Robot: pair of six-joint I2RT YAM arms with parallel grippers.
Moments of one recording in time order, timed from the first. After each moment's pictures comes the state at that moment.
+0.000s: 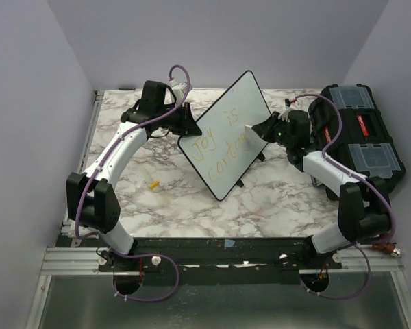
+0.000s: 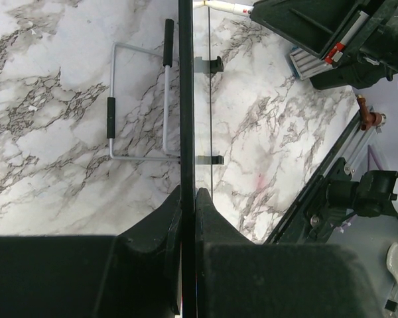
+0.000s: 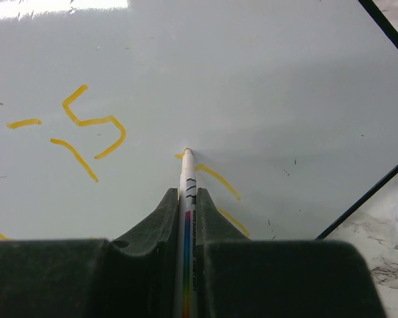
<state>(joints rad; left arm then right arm) -0.32 1.62 1.48 -0.55 0.68 -0.24 0.25 1.52 0.91 0.28 -0.23 0.55</state>
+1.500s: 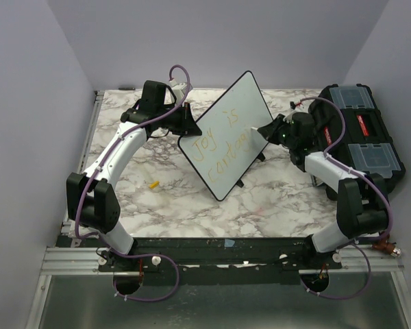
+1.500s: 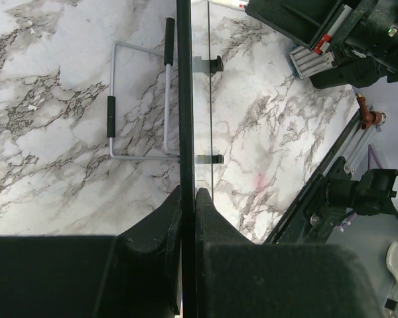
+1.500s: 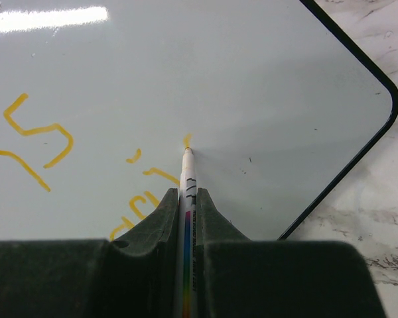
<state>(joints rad) -0.32 1.63 1.48 -0.54 0.68 -0.23 0.20 1.55 0.89 0.30 -0.22 0.55</state>
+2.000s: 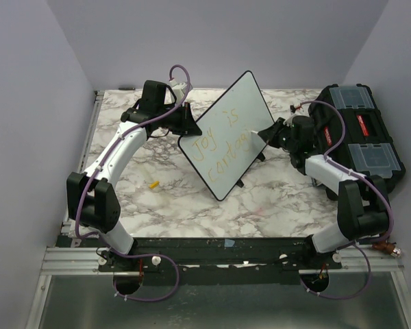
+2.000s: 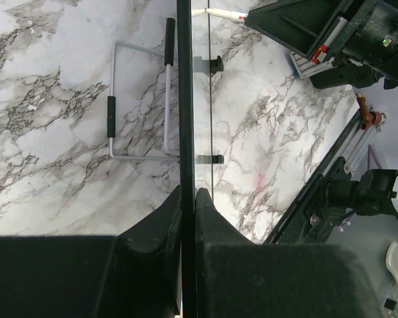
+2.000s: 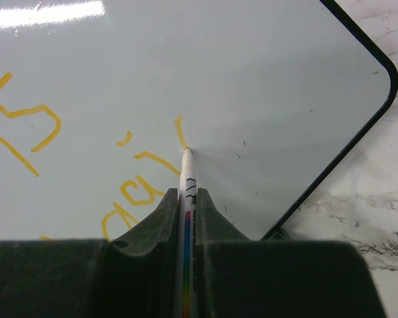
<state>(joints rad) -0.32 1.63 1.49 -0.55 0.68 -0.23 0.19 1.53 0.84 0.31 -0.23 0.55</state>
